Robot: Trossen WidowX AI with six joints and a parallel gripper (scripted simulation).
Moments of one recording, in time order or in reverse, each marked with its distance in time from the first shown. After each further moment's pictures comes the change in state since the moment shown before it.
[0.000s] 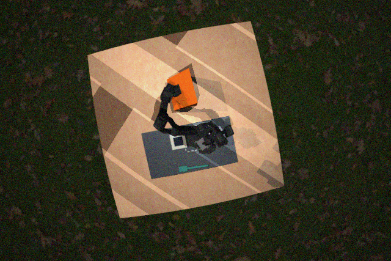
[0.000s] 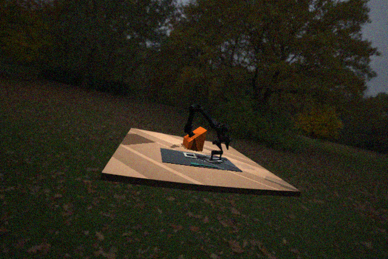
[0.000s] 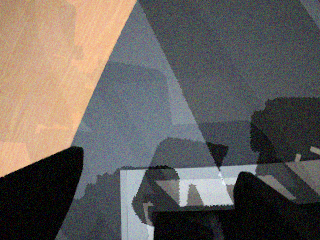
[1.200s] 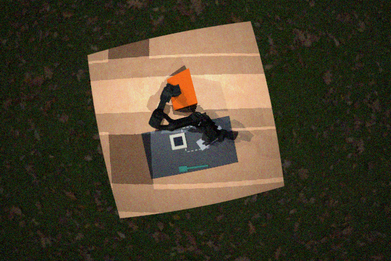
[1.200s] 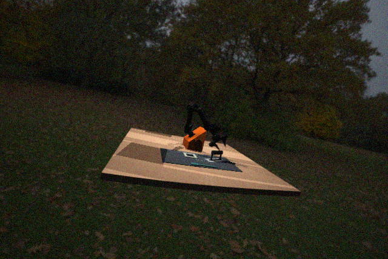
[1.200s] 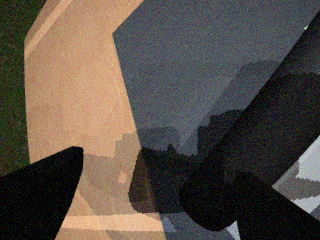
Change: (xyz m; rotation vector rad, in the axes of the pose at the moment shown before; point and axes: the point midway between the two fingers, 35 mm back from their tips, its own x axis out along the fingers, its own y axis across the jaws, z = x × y) arm -0.021 -0.014 -0.023 0.885 -0.224 0.150
